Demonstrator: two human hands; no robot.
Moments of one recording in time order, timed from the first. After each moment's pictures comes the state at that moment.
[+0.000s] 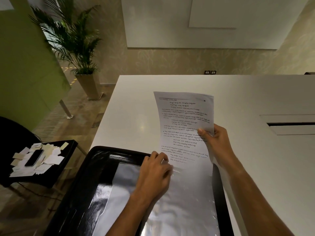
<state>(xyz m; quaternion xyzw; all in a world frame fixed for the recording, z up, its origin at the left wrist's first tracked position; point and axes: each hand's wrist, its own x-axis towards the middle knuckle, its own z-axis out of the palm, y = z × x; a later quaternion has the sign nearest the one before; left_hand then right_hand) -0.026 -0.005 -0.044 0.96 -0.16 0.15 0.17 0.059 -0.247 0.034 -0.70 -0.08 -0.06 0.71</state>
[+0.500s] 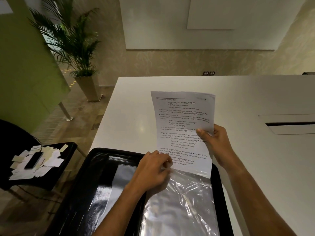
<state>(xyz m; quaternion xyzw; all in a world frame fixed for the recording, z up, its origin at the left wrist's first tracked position) -0.004 0.012 -0.028 0.94 -0.21 0.09 0.26 0.055 -0.248 0.048 -0.69 -0.07 -0.04 0.72</state>
